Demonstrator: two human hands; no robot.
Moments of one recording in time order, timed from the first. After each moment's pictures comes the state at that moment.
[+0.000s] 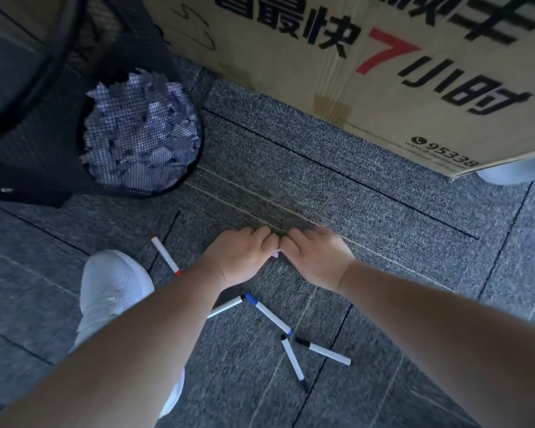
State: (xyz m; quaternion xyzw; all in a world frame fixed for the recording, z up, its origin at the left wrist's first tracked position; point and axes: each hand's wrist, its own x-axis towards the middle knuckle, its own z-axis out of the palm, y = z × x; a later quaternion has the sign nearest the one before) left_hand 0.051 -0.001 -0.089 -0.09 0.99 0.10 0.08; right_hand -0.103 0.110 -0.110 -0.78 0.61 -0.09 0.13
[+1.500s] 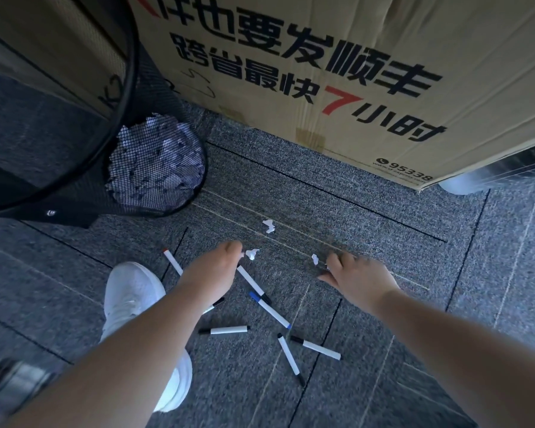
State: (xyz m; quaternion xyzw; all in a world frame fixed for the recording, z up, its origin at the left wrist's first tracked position) left_hand 0.072 0.003 -0.037 -0.33 0.90 0.19 0.23; right_hand -0.147 0.177 -0.071 -0.69 0.69 0.13 0.18
